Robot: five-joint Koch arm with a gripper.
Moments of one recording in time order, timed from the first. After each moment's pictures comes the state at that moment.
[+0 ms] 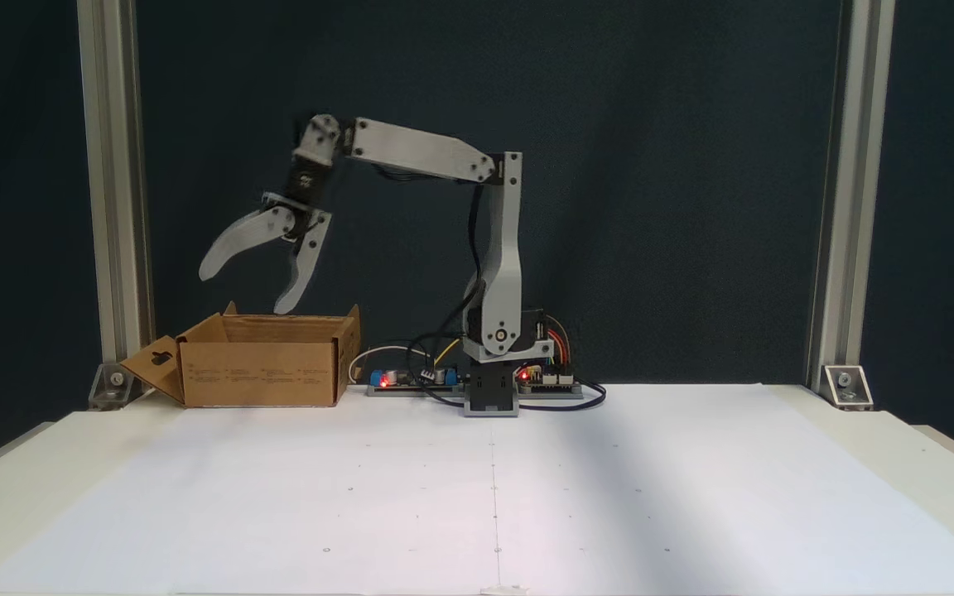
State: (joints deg) arm 67.0 92.8 52.5 75.9 -4.0
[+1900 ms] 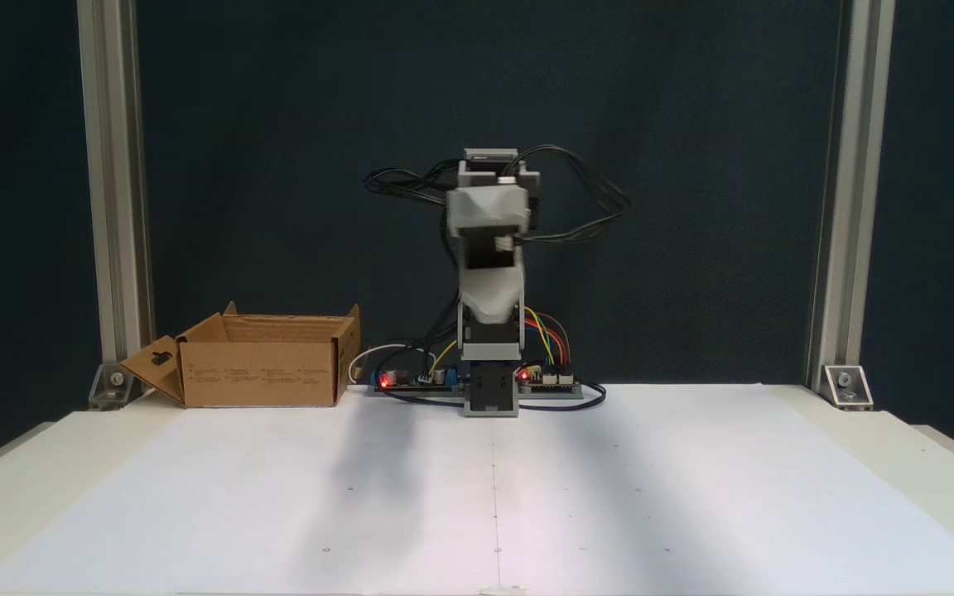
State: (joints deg) arm 2.5 105.0 80.9 14.7 2.0
